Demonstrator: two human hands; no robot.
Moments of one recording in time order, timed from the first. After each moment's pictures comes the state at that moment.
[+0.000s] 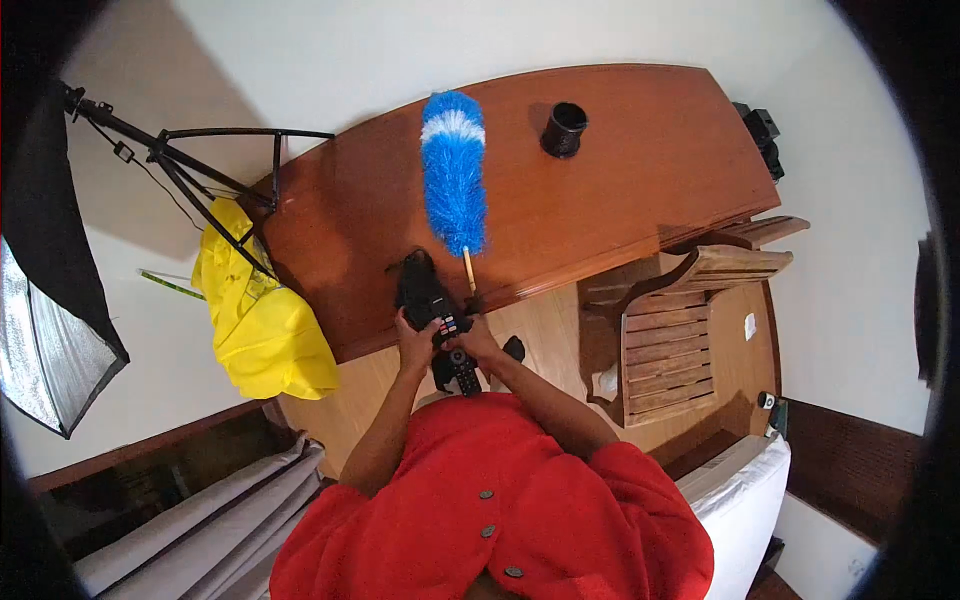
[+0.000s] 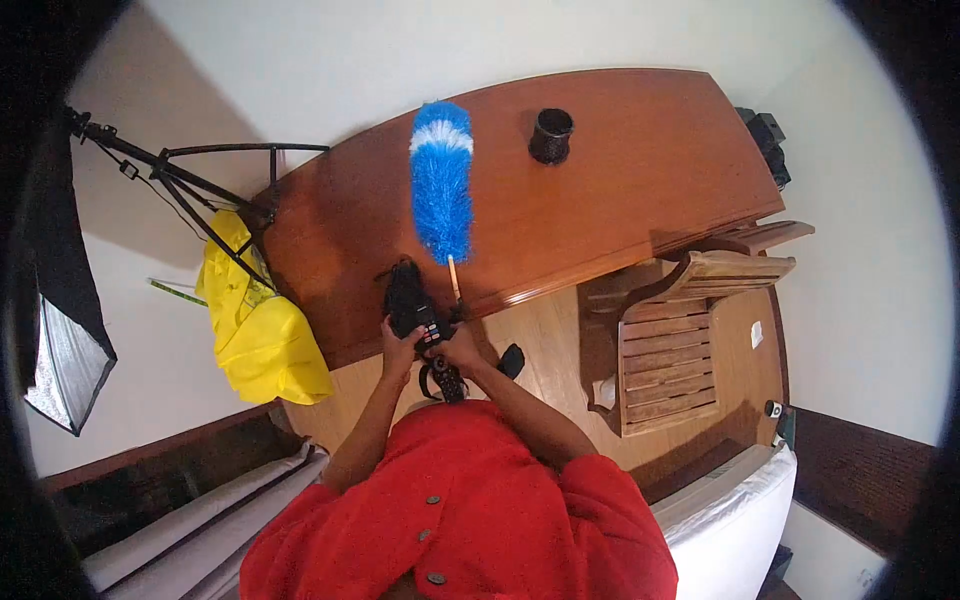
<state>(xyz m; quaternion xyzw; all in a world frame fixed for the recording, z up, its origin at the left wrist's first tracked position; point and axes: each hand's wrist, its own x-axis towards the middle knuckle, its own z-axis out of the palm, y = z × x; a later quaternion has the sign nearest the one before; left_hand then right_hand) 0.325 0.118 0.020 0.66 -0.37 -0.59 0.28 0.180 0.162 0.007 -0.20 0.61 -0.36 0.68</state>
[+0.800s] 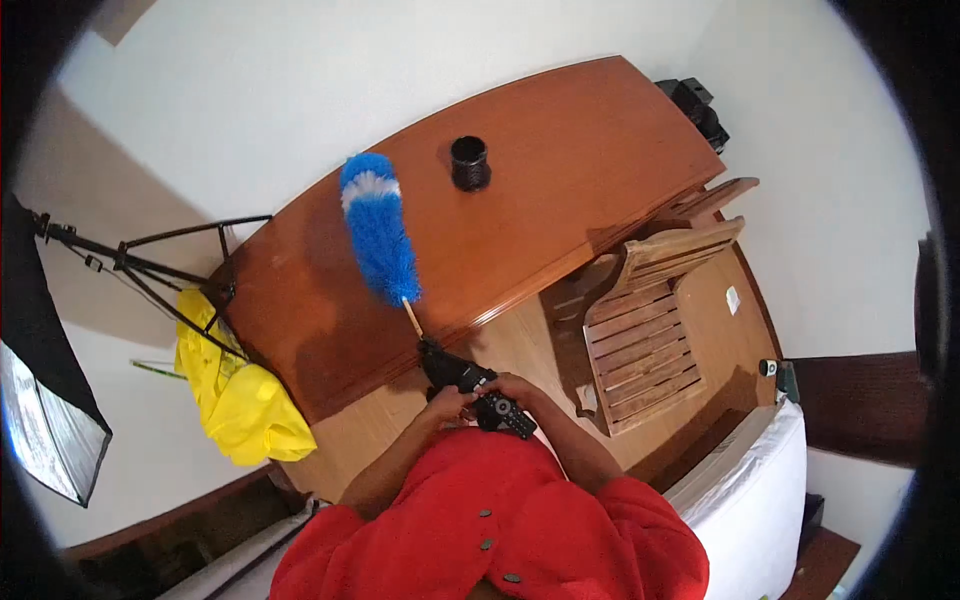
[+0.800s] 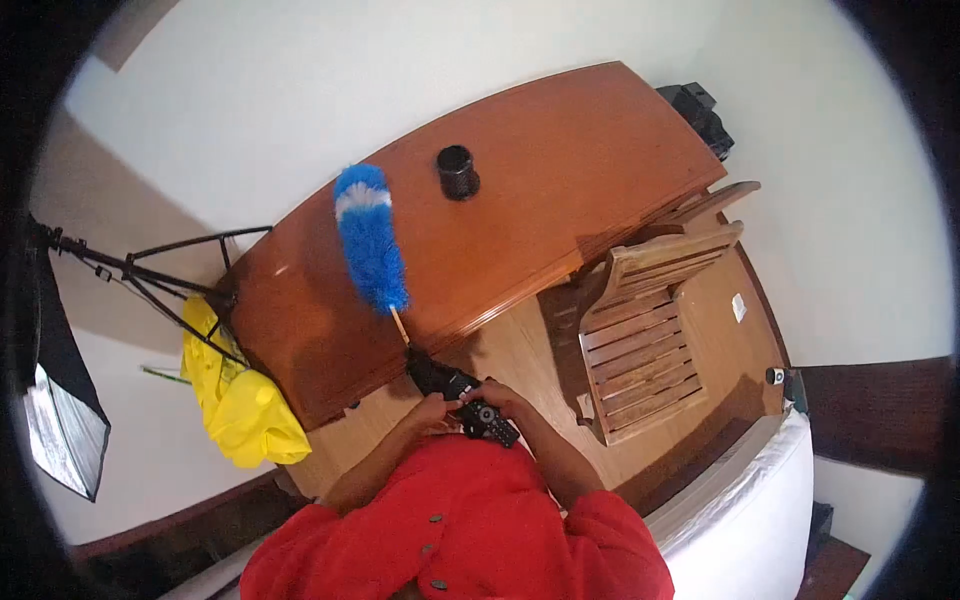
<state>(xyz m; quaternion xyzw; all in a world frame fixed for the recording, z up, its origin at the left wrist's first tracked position) 0.219 0.185 -0.019 0.54 -0.43 -0.71 -0.15 0.034 0.272 -0.058 -0.05 0.51 -0.32 0.79</state>
